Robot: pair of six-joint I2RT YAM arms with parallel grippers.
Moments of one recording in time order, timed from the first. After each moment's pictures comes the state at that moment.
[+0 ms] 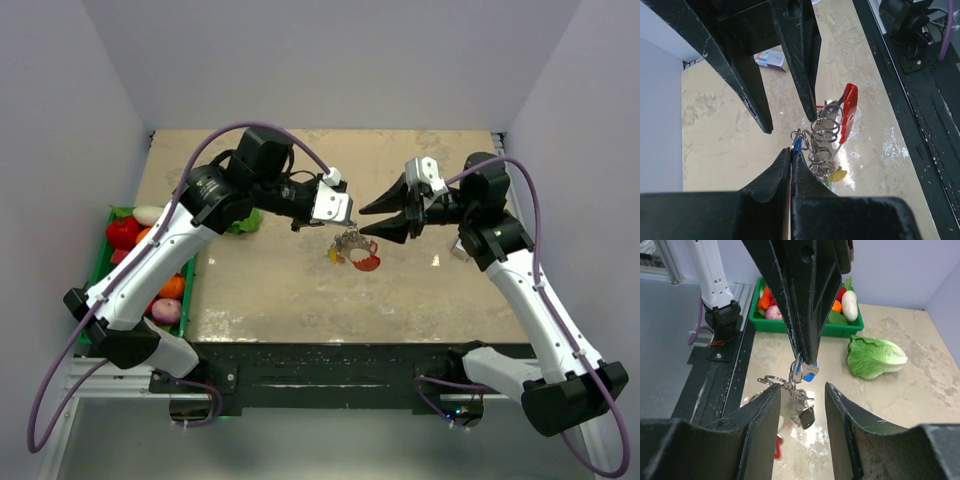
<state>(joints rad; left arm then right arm) -0.79 1.48 1.84 -0.94 0.69 0.82 0.32 1.08 1.18 -0.26 -1.22 -0.29</state>
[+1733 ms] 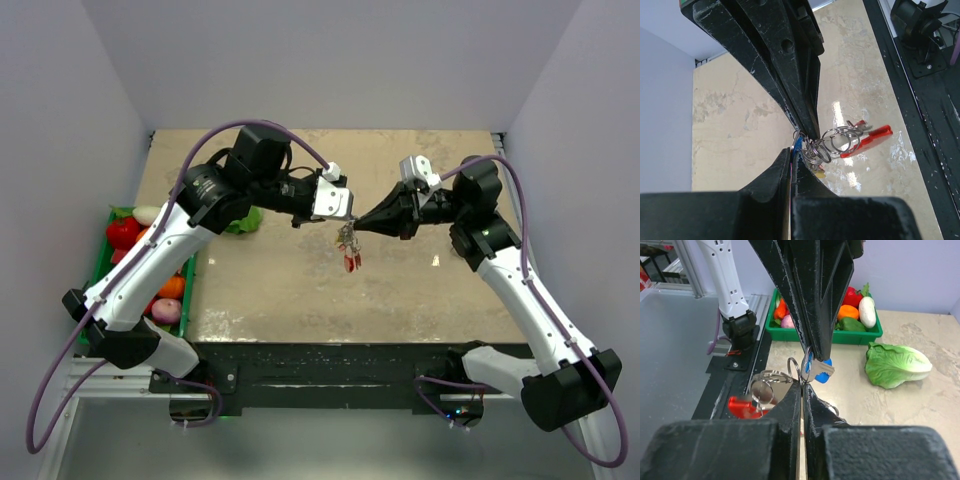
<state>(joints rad) -0.79 1.48 1.87 -0.92 0.65 0.80 0.34 1.11 1.09 0.00 -1.27 -0.07</state>
